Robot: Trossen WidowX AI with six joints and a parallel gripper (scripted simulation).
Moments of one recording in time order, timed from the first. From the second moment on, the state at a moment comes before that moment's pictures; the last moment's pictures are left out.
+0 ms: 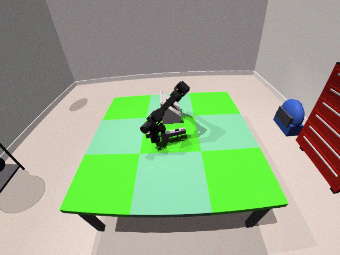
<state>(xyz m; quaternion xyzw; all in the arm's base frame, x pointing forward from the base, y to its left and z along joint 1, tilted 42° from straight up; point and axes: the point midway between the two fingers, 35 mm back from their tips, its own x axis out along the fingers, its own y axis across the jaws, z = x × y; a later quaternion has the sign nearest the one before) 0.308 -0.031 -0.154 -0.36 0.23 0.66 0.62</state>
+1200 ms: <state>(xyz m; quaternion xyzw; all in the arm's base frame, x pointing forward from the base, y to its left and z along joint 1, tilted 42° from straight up) 0.307 -0.039 -0.160 -0.34 0.23 0.66 0.63</state>
